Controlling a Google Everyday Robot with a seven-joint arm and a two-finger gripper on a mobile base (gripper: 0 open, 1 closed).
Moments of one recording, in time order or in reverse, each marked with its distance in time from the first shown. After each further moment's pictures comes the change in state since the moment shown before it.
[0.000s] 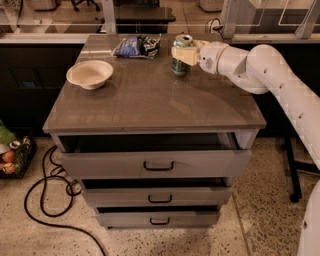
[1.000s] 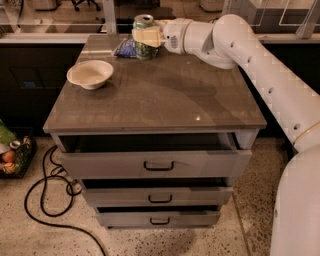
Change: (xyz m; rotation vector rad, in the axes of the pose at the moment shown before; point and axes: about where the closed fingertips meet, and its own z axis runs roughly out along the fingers) arm -0.070 0.091 0.070 -0.158 0.002 -0.034
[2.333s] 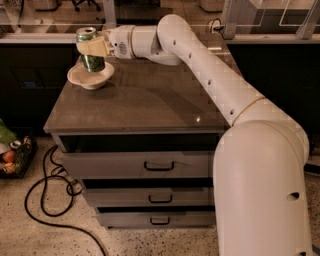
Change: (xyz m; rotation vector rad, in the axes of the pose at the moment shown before) arm 0.010 0.118 0.129 -0.331 0.026 0.020
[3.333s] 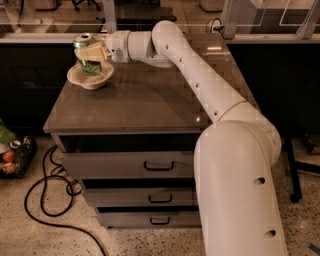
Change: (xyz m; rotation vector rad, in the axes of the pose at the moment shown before) arm 0.022 -0.012 0.024 -0.055 -0.004 -0.068
